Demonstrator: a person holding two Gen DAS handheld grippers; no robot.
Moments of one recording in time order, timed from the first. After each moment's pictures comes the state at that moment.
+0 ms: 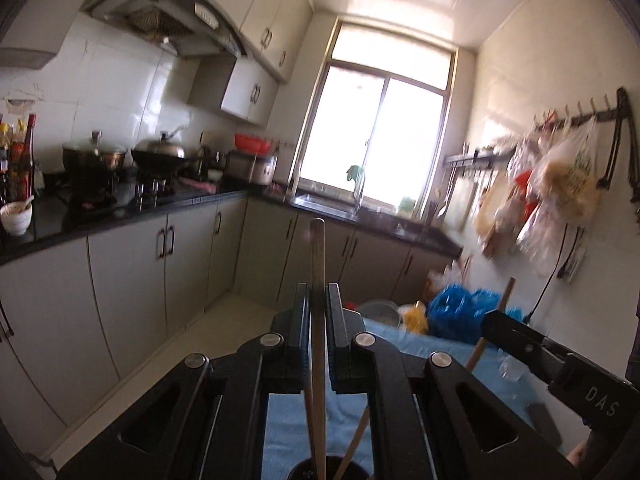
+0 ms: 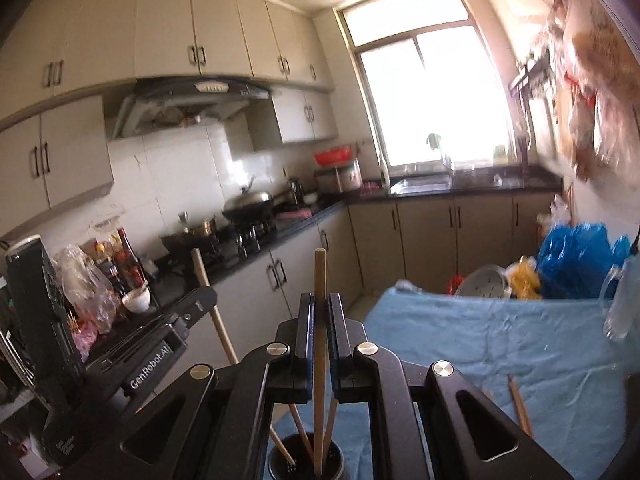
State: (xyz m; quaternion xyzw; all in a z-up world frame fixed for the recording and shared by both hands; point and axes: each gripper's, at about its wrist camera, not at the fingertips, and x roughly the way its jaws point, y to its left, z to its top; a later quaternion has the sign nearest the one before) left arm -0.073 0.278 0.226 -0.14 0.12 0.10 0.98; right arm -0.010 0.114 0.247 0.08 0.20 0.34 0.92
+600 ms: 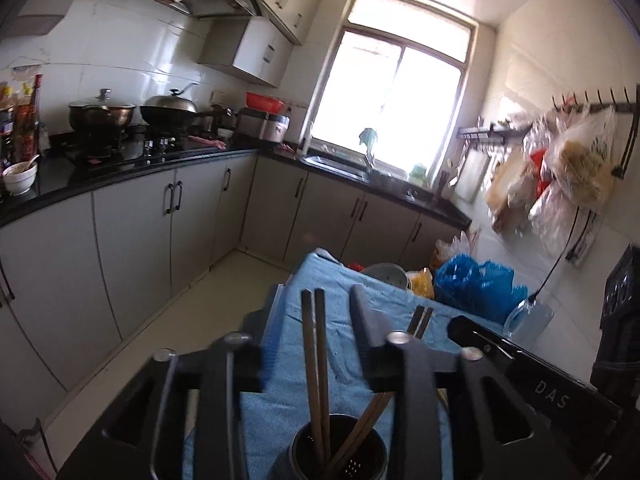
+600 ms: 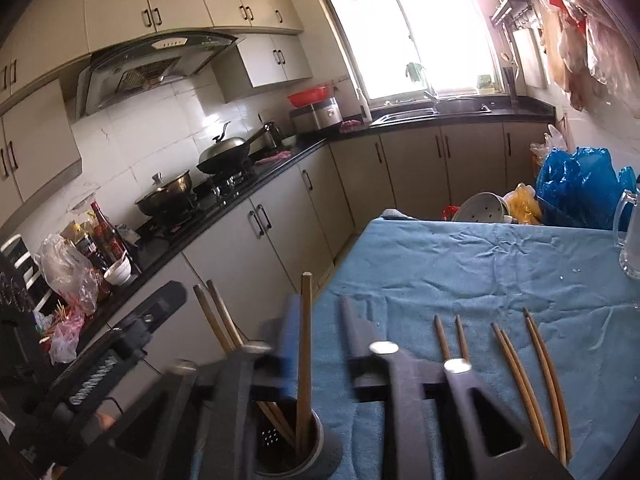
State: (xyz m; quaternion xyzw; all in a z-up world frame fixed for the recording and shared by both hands) left arm -0.080 0.285 0.197 -0.18 0.17 0.11 0.96; right arm 0.034 0.110 0.187 0.10 0.29 0.32 0.90
